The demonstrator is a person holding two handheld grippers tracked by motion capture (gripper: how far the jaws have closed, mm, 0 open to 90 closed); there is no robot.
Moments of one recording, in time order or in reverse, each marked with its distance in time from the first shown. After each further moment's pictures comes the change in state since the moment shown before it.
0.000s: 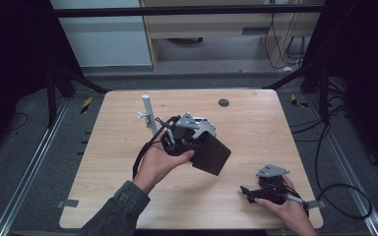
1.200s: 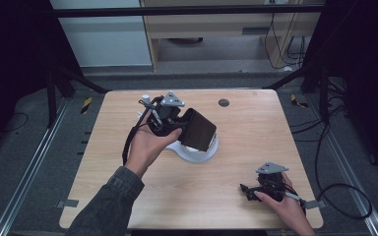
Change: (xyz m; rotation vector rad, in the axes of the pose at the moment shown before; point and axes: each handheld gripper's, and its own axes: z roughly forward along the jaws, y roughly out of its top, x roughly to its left) left arm 0.039 0.012 -0.027 -0.056 0.159 -0.068; right arm -0.007 -0.001 0.012 0.000 -0.014 0.043
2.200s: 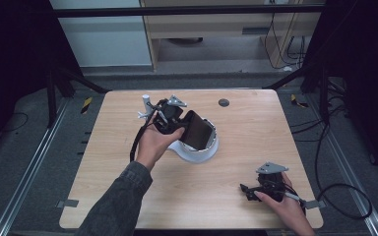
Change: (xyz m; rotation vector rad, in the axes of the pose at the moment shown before) left arm 0.022 -0.016 0.048 0.061 0.009 -0.071; right arm 0.000 0.000 0.000 0.000 -0.001 0.001
